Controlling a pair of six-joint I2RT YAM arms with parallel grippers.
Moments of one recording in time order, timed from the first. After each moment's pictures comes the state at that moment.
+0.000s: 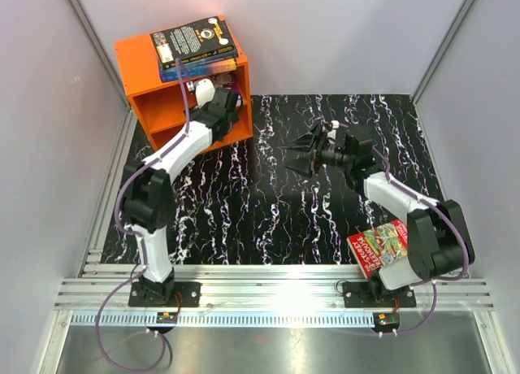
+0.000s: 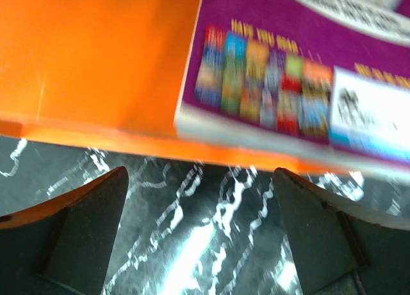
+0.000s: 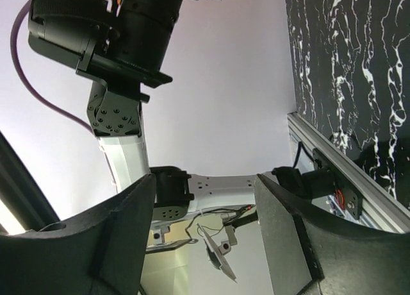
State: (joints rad) left arm -0.42 1.96 1.69 -0.52 -0.69 -0.70; right arm 0.31 1.50 0.87 0.45 -0.88 1.60
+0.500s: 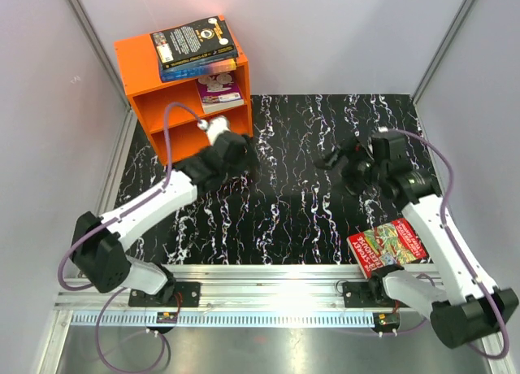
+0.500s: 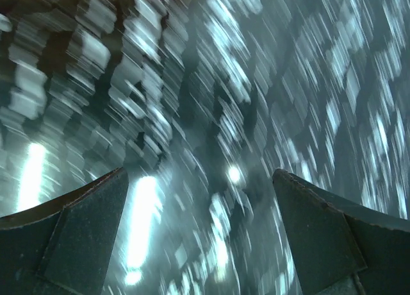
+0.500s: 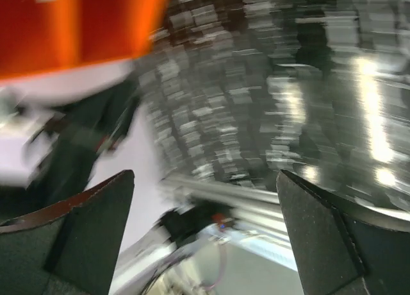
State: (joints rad) left arm -0.65 1.42 1.18 -0.48 -0.41 -0.84; right arm 0.30 1.07 1.10 -0.68 -0.36 1.06
